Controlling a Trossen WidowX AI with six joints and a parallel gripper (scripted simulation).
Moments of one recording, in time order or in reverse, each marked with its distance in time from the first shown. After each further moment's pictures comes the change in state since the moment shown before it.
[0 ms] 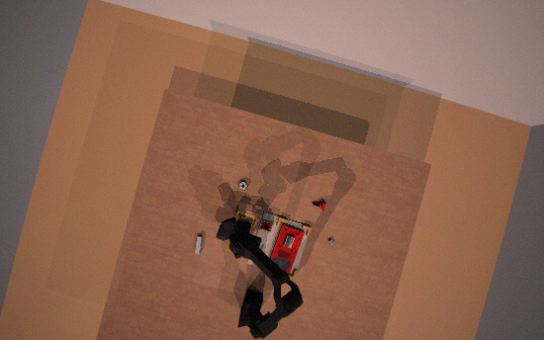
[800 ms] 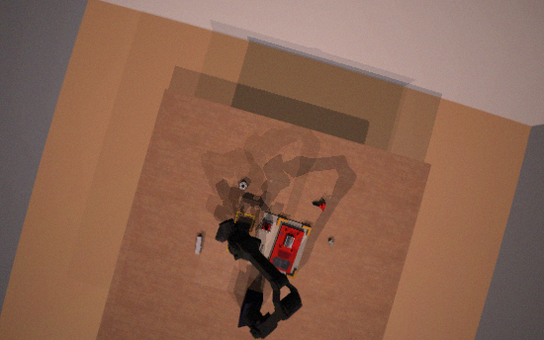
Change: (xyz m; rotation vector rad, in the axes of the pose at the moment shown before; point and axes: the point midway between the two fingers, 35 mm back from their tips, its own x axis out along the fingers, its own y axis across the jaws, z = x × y) arm -0.022 -0.001 -0.002 -0.013 0.016 -0.015
